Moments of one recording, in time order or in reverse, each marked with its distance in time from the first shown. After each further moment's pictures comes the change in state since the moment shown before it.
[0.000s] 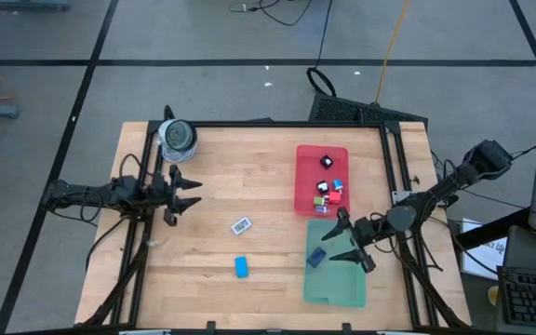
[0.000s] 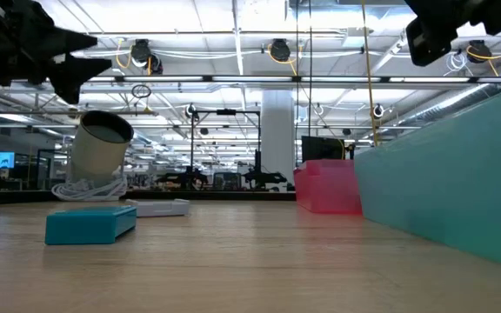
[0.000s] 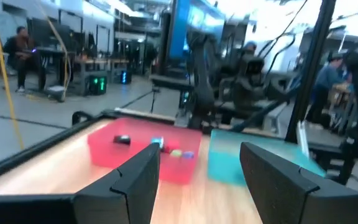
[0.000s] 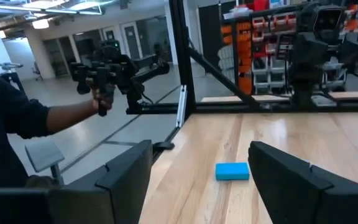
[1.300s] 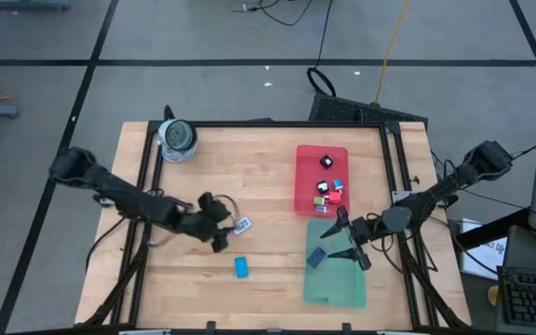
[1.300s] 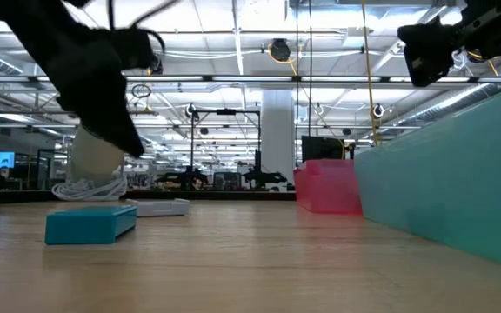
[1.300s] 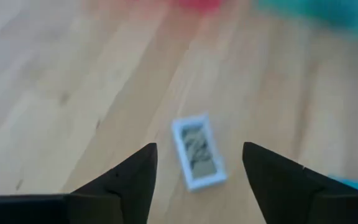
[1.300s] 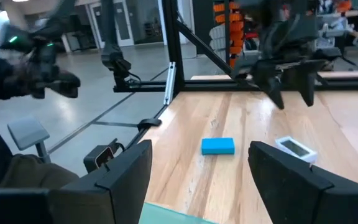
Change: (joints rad) left arm -0.278 1.292 0.632 -0.339 -0.290 -0.472; right arm -0.024 0.000 -0.019 -0.074 0.000 -0.009
